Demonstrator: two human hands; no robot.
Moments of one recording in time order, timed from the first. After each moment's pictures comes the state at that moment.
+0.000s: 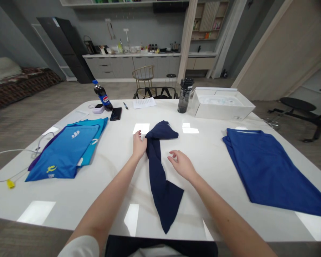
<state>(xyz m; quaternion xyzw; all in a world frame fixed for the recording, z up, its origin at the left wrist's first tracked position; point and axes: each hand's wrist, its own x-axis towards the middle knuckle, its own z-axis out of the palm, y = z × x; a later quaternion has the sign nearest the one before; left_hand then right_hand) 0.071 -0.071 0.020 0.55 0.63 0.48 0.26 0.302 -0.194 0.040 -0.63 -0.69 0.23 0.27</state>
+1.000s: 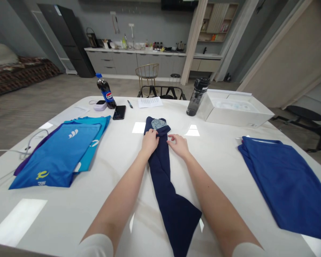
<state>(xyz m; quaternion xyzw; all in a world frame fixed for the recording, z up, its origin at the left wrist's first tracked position) 0.073 -0.021 0.025 0.73 0.59 0.29 0.15 0.266 -0.044 0.014 -0.64 -0.71 0.15 0.27</state>
